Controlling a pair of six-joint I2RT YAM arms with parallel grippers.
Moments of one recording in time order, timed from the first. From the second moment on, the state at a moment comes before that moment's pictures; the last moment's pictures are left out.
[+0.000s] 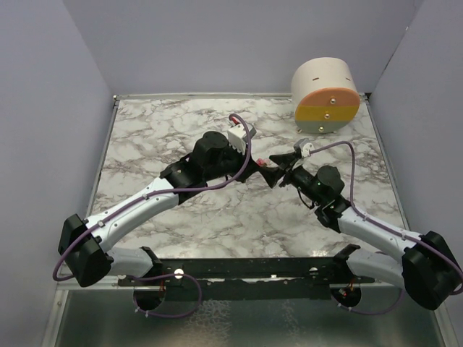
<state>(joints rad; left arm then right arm) -0.83 1.28 1.11 -0.16 0.19 -0.31 0.59 1.09 0.45 0.70 -0.22 0.15</state>
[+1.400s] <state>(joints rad) -0.84 1.48 1.42 -0.54 0.19 -0.22 0.59 0.98 0.44 0.61 -0.09 0.07</state>
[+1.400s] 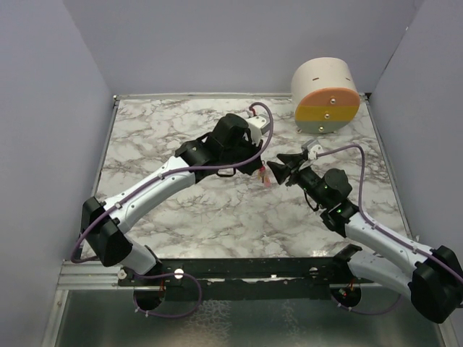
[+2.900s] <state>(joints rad) -0.81 1.55 1.51 -0.69 0.23 -0.16 0.59 1.10 0.42 0.76 -0.49 0.02</state>
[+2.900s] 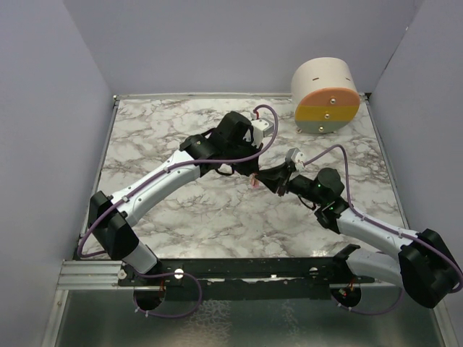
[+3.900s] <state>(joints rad) -0.82 1.54 1.51 -0.69 0.23 -0.16 0.59 1.09 0.42 0.74 -0.40 0.01</state>
